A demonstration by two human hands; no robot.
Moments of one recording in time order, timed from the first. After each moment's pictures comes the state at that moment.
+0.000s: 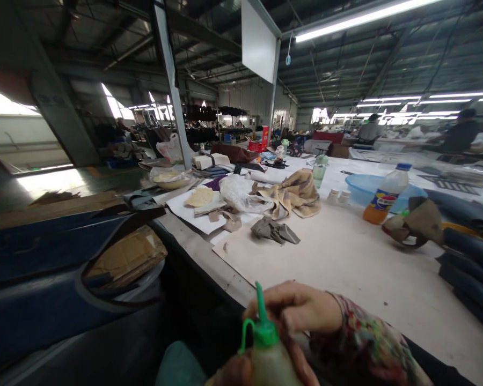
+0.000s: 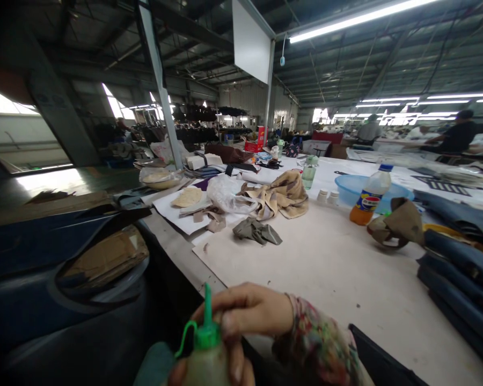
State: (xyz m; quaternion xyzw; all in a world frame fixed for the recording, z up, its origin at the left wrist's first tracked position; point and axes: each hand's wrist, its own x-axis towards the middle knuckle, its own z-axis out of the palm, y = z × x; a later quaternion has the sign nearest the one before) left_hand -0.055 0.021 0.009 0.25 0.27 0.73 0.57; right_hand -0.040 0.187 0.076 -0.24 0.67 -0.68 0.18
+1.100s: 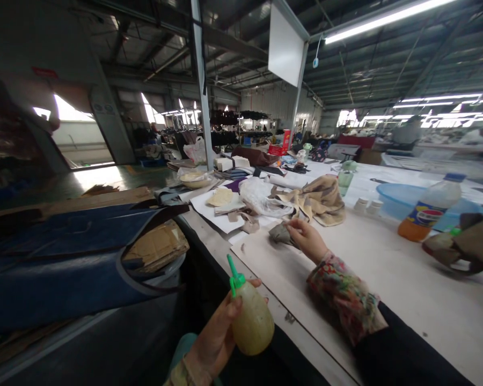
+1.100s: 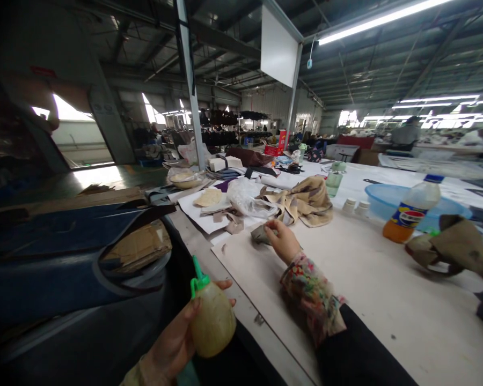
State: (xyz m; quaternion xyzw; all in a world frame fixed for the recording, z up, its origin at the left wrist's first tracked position) left_hand -0.101 -0.012 0.007 0.14 0.42 0.81 0.38; right_hand -0.158 0.273 0.023 0.00 0.89 -0.34 -0.29
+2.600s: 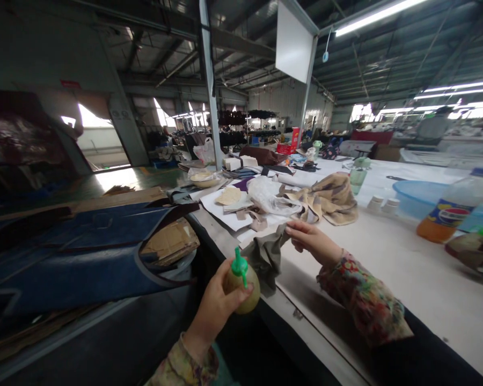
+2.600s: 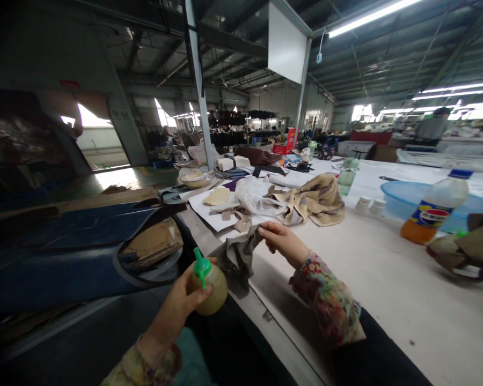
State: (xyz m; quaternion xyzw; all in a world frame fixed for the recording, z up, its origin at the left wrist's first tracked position) left_hand -0.119 -0.023 0.046 0.20 0.66 0.71 0.12; right_hand -0.130 0.227 0.074 0.01 0.69 -0.72 -0.07
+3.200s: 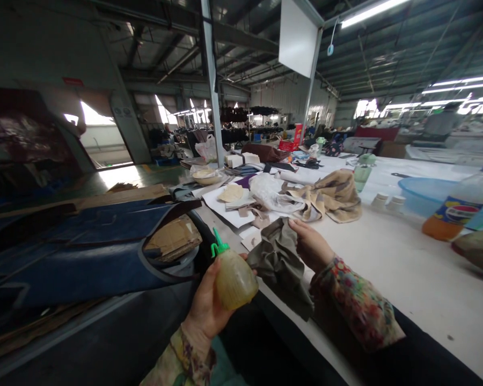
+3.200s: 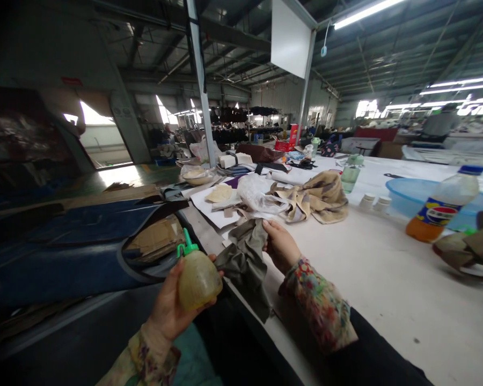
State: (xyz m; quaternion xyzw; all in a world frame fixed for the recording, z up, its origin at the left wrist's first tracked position) left_hand -0.119 -0.026 0.057 -0.02 0.36 0.88 0.31; right_hand -0.128 0.191 0.076 0.11 0.55 -0.82 -0.10
